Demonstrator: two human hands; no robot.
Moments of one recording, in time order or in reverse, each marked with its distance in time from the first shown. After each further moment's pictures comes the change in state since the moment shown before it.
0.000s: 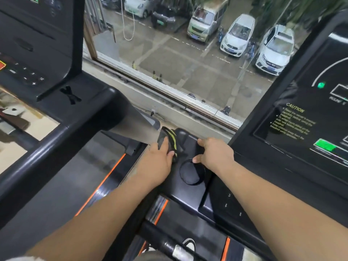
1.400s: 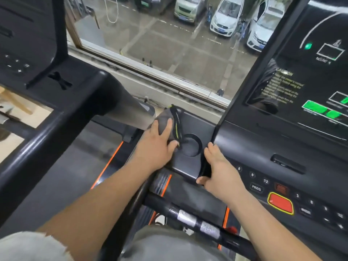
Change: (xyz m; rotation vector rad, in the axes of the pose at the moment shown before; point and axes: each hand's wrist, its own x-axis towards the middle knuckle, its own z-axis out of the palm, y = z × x) left_hand -0.024 -0.011 0.011 0.101 -0.043 0.135; right_hand -0.114 0.029 0.091 0.230 0.091 -0.065
